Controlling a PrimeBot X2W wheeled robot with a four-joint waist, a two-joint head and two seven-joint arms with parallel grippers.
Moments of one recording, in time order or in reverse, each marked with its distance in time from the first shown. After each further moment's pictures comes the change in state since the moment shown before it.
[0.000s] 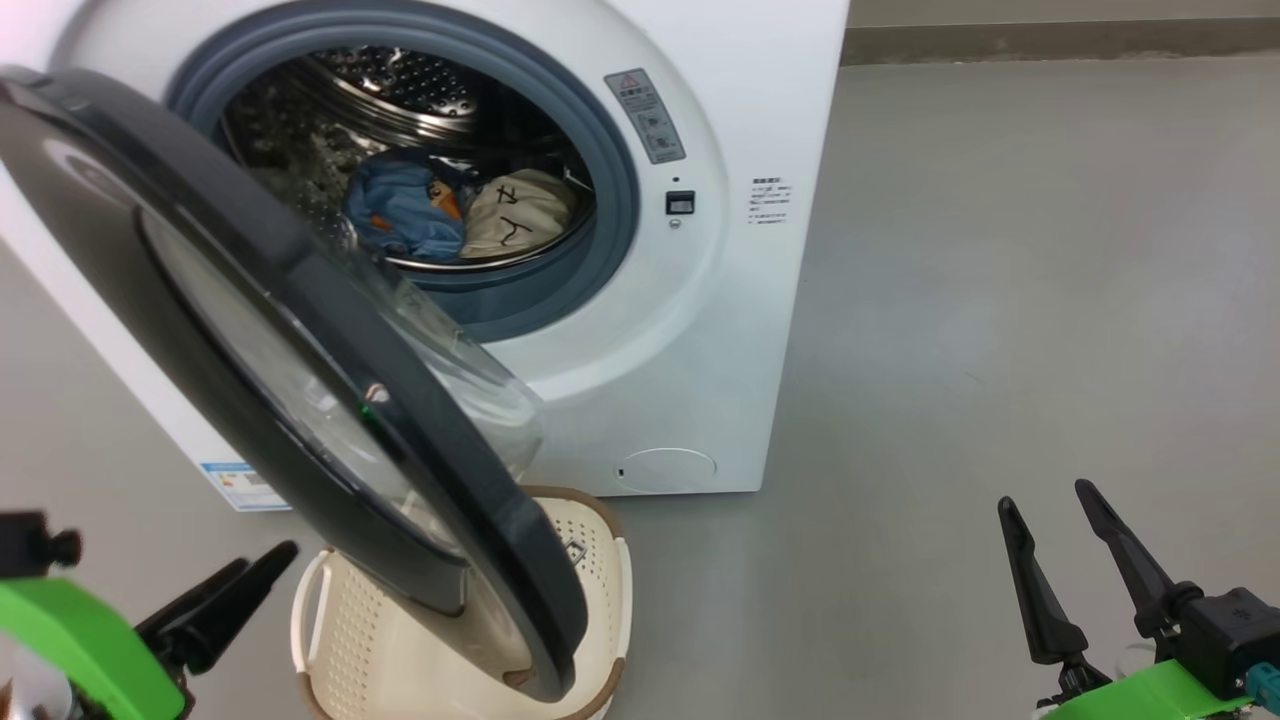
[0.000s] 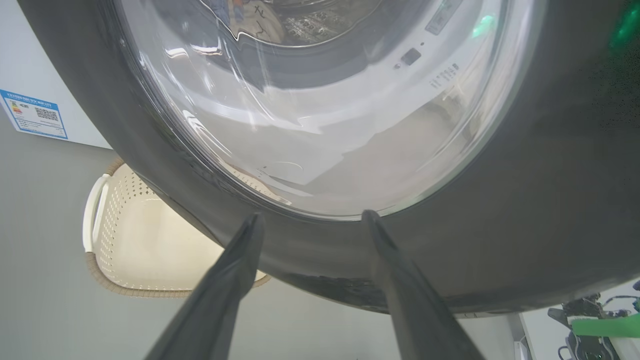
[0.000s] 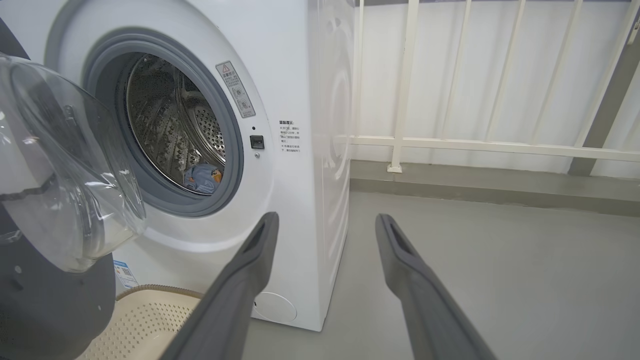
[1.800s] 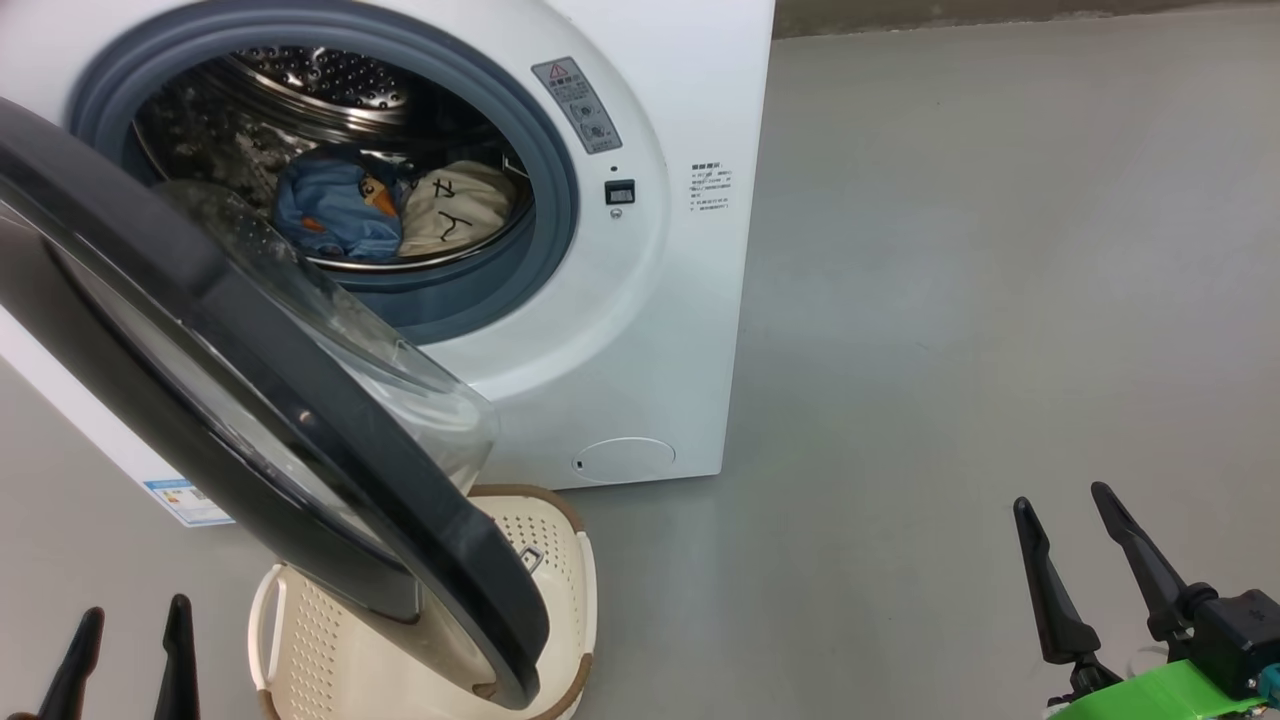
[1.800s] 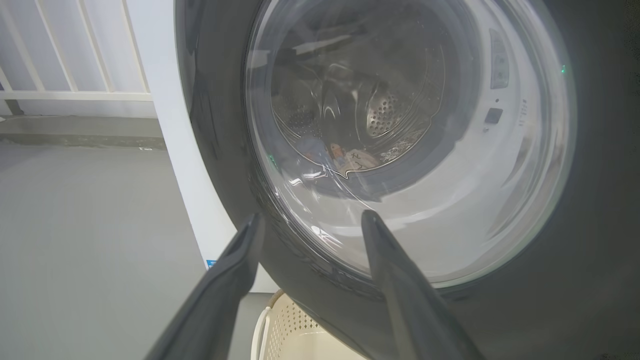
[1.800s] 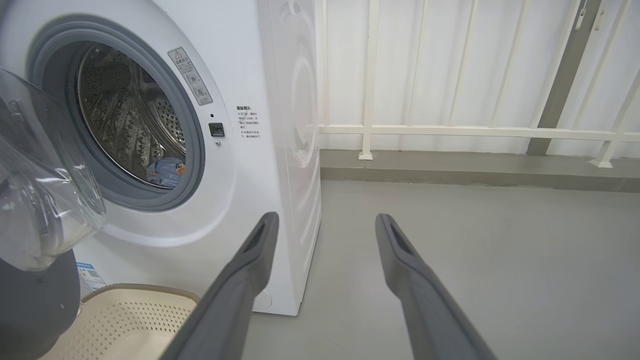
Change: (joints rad) left arm 0.250 -0.377 0.324 0.063 0.942 -0.001 -0.692; right arm 0.004 0.004 -0.028 0.009 0.001 0.000 0.000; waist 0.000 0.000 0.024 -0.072
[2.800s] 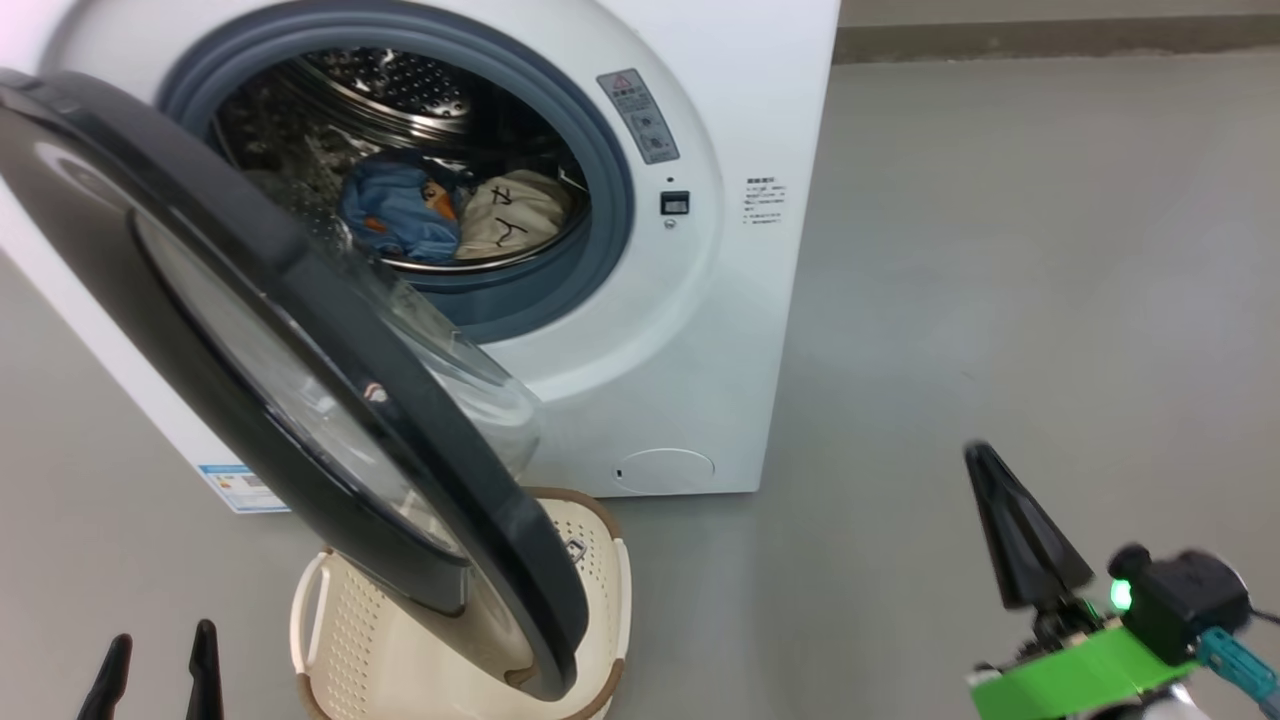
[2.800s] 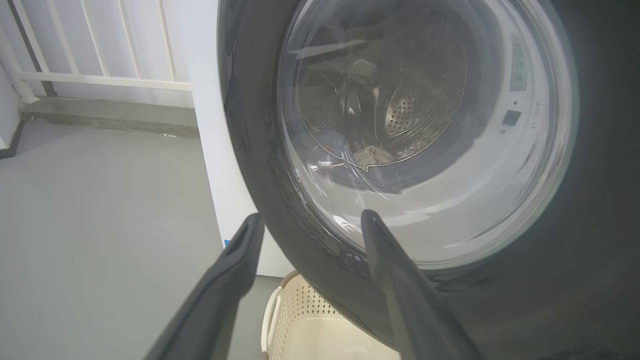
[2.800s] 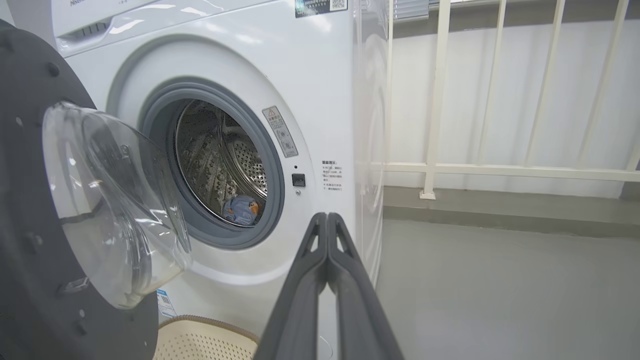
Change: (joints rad) left arm 0.031 -0.050 -0.003 -0.003 0.011 0.000 -0.001; right arm -0.064 0.019 0.115 -0.047 0.029 0.000 0.000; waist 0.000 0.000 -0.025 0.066
